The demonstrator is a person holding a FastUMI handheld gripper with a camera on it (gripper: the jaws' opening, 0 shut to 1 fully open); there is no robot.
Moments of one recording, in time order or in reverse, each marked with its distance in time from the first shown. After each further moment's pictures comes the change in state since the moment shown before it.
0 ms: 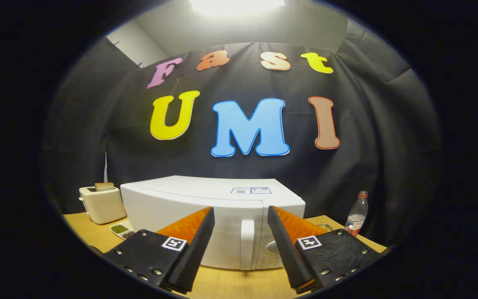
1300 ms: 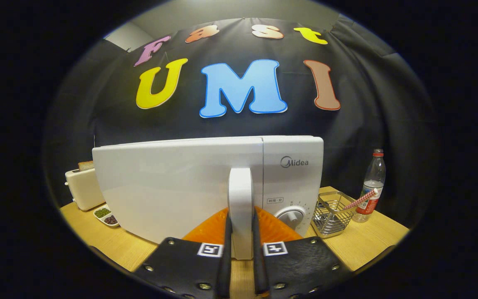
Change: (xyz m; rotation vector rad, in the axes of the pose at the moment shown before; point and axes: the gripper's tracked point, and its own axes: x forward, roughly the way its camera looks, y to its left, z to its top) arm 0.048 -0.004 -0.101 0.056 0.179 -0.051
